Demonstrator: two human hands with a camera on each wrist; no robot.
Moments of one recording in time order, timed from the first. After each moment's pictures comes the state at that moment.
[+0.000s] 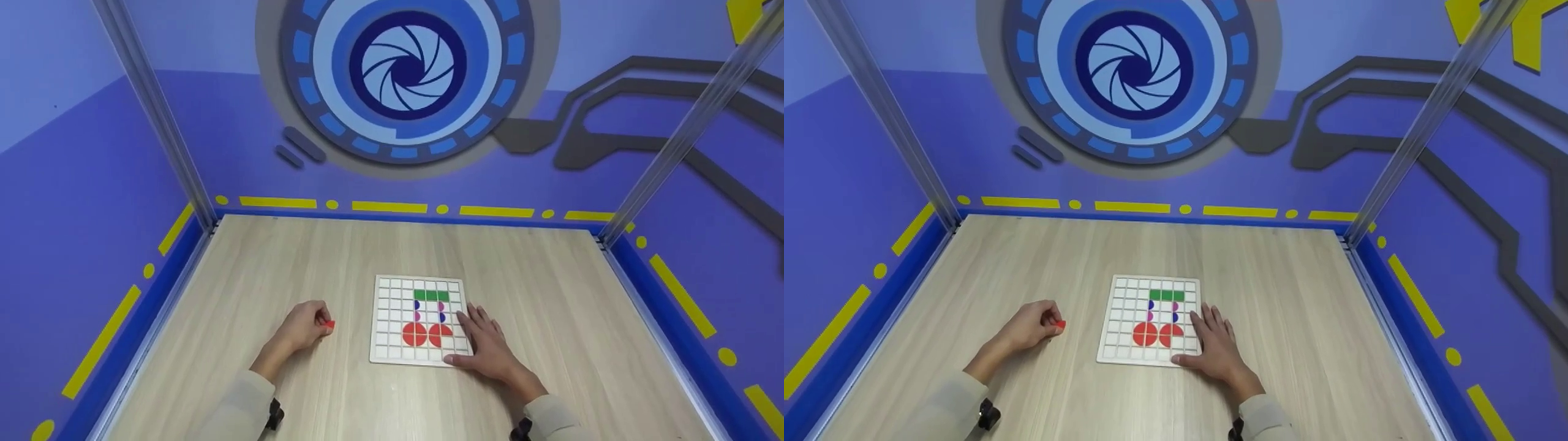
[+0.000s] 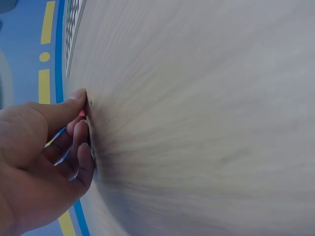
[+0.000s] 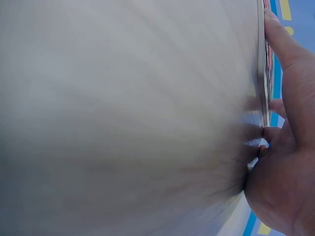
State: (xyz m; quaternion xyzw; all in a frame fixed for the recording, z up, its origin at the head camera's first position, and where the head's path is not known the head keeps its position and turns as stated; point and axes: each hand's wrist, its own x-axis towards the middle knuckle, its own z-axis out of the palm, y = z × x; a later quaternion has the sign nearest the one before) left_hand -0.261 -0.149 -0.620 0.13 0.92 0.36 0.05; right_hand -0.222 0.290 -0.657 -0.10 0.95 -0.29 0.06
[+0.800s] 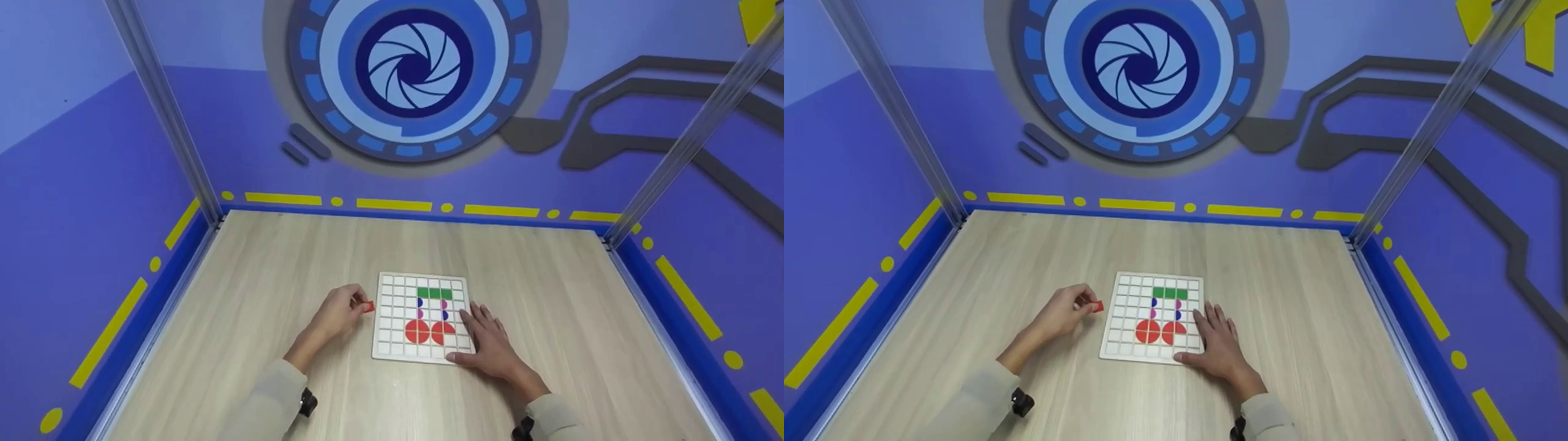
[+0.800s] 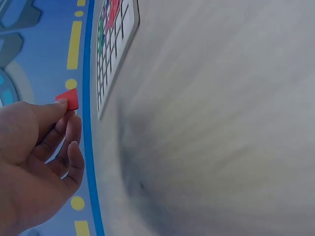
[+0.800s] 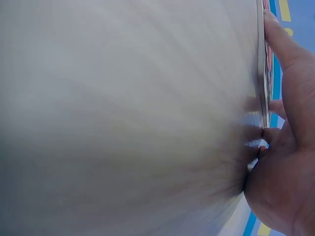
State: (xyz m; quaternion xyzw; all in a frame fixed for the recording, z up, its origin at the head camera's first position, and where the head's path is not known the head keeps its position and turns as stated) left_hand -0.263 -0.086 -0.599 0.15 0.89 0.43 0.03; right_hand -0.220 0.291 -0.659 -0.11 0.95 -0.30 0.05
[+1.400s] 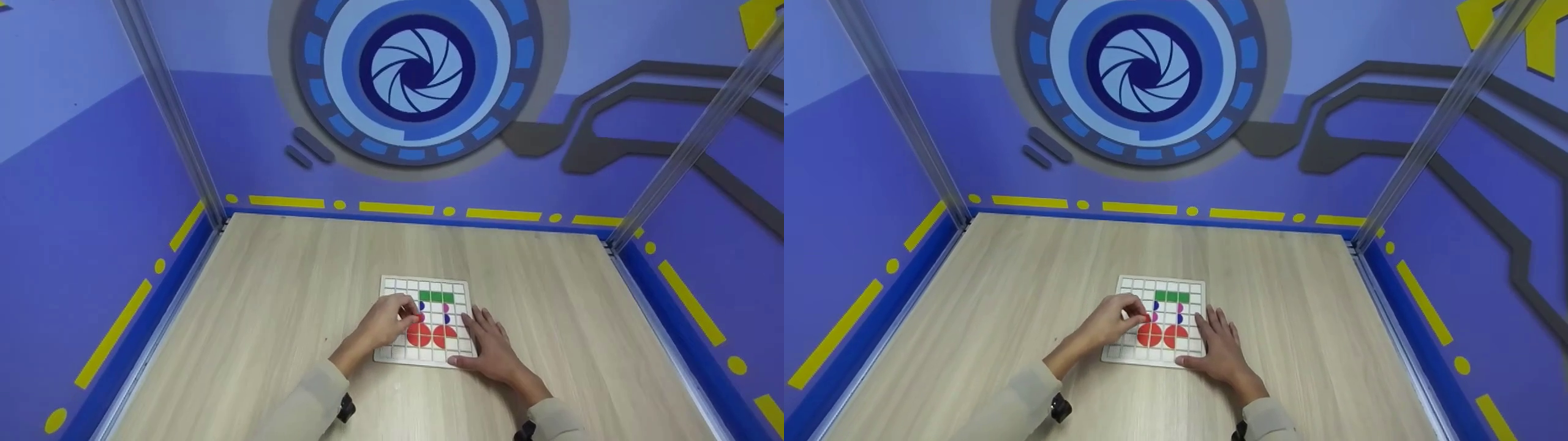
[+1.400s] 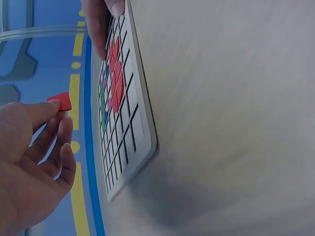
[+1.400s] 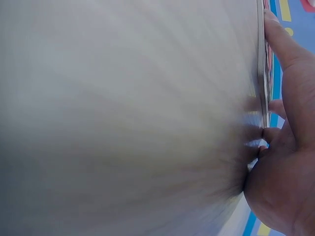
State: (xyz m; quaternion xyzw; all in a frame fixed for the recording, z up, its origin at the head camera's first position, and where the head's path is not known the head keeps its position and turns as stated) left_hand -0.260 -0.001 -0.597 0.24 0.87 0.42 0.04; right_hand -0.224 0.292 -0.659 -0.11 0.95 -0.29 0.05
